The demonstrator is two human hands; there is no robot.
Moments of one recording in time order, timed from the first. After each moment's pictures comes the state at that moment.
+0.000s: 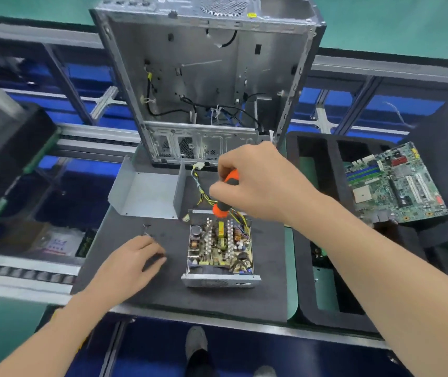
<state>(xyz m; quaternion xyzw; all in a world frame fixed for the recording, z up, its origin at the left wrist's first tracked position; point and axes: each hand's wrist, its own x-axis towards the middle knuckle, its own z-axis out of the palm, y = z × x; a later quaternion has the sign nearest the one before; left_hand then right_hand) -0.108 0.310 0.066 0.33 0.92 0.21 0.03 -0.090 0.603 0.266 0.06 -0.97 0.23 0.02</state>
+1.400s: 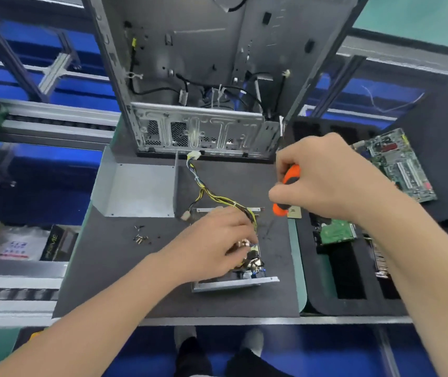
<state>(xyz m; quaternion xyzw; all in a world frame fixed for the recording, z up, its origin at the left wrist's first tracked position) -0.137 0.429 0.108 0.57 0.75 0.33 0.08 -0.096 0.625 0.265 -0.05 -0.99 0.12 -0.04</state>
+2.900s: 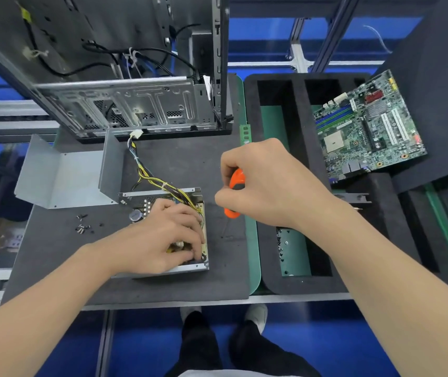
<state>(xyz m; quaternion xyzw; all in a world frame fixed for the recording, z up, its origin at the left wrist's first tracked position) -0.119 0.471 0.094 0.57 0.77 0.16 0.24 -0.046 0.706 0.199 -0.03 -0.96 0.29 -0.04</state>
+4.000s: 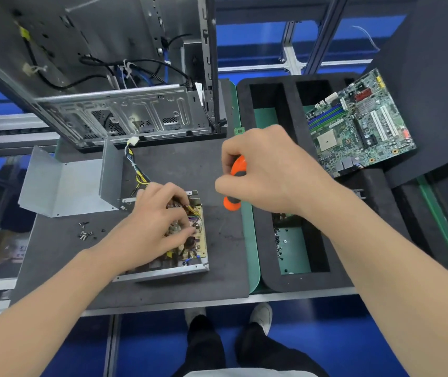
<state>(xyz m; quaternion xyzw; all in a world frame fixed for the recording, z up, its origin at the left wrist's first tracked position) -0.121 0.474 0.100 0.49 0.85 0.18 0.06 -0.045 0.715 0.219 -0.04 -0.95 0.30 -0.01</state>
